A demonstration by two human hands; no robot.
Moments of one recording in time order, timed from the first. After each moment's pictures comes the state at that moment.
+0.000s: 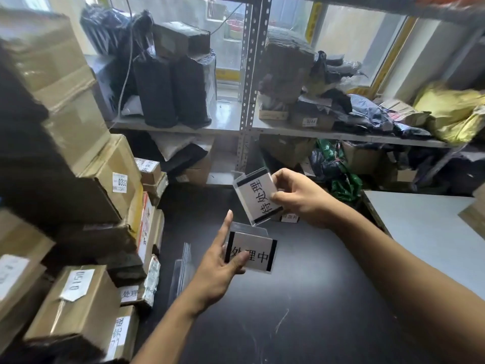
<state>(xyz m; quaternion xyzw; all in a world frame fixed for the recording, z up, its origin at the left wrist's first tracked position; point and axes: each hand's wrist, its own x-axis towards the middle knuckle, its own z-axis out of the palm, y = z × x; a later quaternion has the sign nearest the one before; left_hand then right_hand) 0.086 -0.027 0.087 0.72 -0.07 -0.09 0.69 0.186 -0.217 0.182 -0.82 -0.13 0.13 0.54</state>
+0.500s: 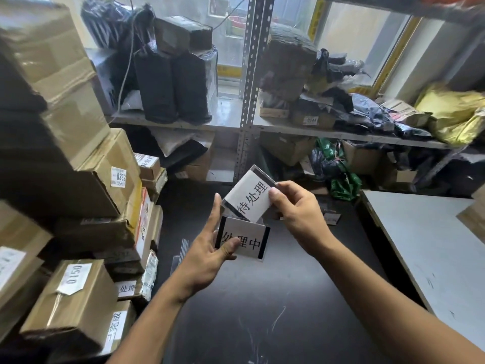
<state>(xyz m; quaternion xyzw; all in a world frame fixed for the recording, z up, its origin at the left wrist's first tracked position) 0.098 -0.010 0.097 0.71 -0.09 -0.06 0.69 0.152 -0.203 0.150 -0.75 -0.05 -0.02 0.66</state>
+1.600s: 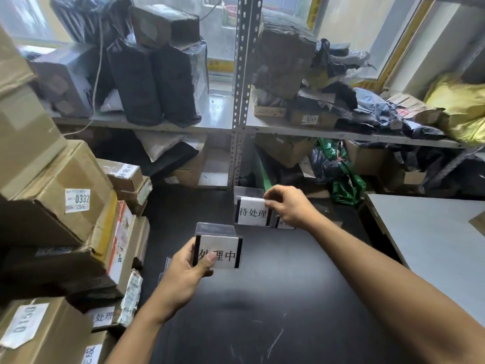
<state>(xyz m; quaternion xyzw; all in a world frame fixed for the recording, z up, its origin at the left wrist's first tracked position) 0.154 -0.012 0.045 0.72 0.03 -0.08 0.69 0.300 -0.256 0.088 -0.93 -0.07 0.06 0.35</state>
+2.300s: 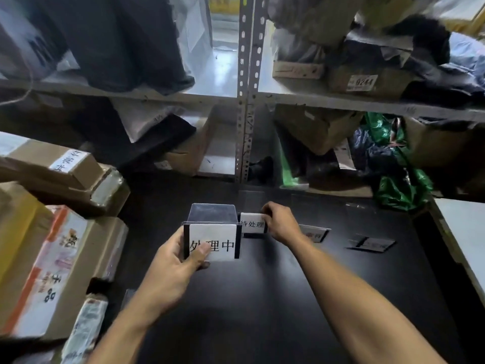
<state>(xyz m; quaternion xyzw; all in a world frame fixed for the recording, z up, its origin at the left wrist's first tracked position) 0.286 -0.043 -0.036 0.71 0.10 -0.02 0.70 0.446 -0.255 -0.127 -0.94 -0.02 0.15 0.30</state>
